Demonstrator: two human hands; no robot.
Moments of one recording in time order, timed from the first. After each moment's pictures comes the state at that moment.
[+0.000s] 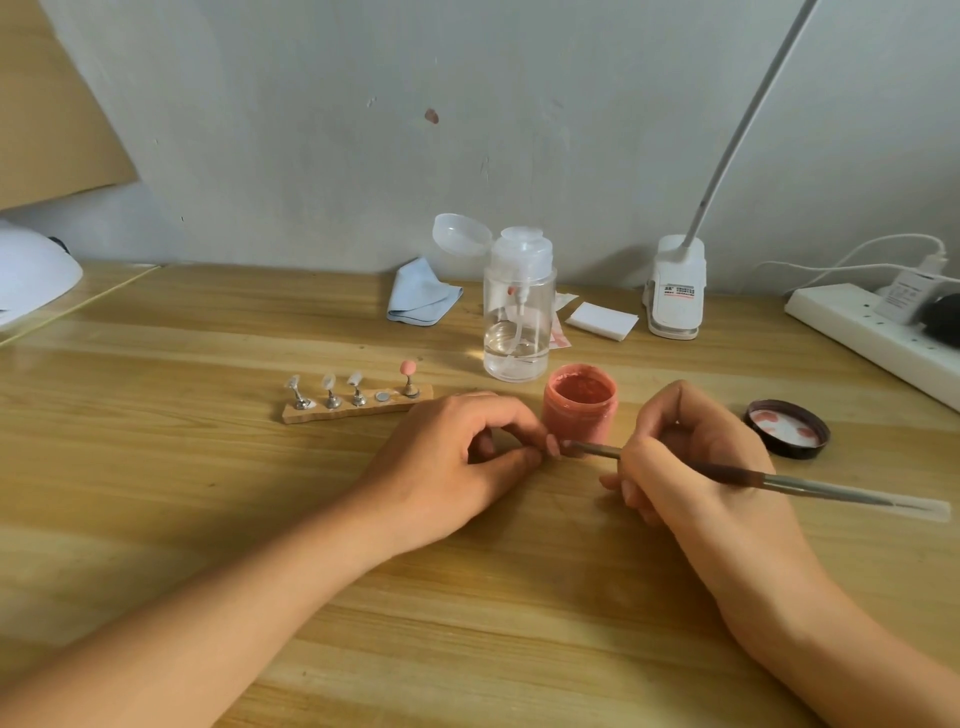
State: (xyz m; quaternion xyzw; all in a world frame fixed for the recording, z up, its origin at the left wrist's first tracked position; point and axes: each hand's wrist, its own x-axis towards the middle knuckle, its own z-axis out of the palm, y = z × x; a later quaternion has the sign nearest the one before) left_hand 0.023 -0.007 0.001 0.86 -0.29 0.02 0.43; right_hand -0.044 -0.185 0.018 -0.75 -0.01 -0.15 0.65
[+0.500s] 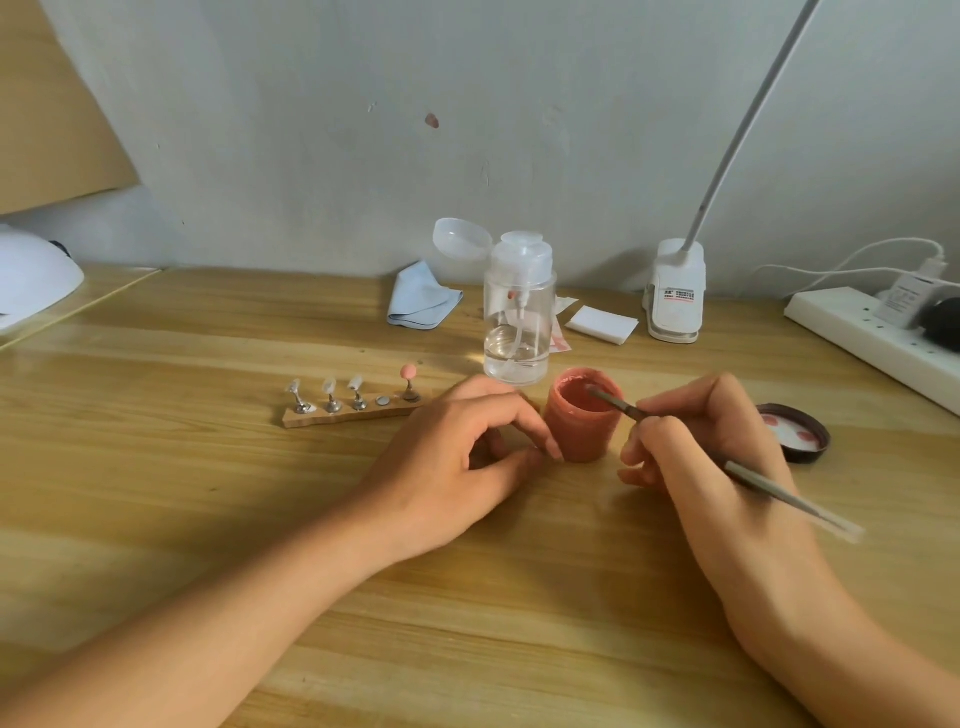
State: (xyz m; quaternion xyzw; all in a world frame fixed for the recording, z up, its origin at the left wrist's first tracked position) left_hand 0.021 -0.009 0.002 0.84 -0.30 0.03 0.45; right_hand -0.037 -0.191 0.009 -0.74 0.01 -0.22 0.63
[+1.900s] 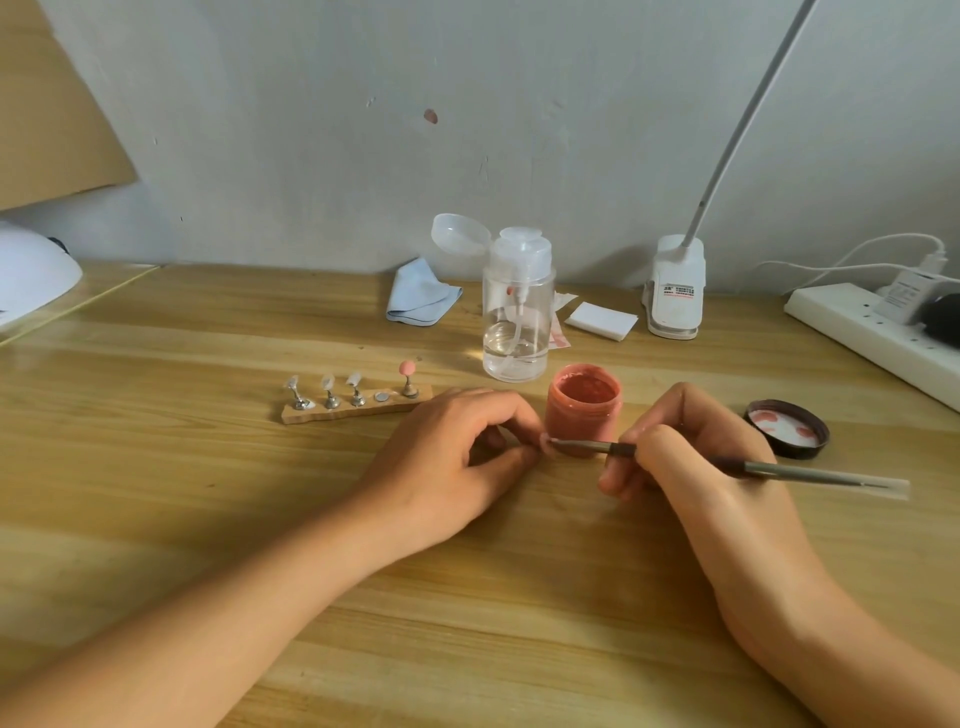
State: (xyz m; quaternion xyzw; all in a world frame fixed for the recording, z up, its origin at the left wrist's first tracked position) left_hand 0.023 -0.009 0.001 0.85 -0.32 0.05 0.42; right_hand -0.043 -0.190 0.014 -0.72 -0.02 -0.15 0.67
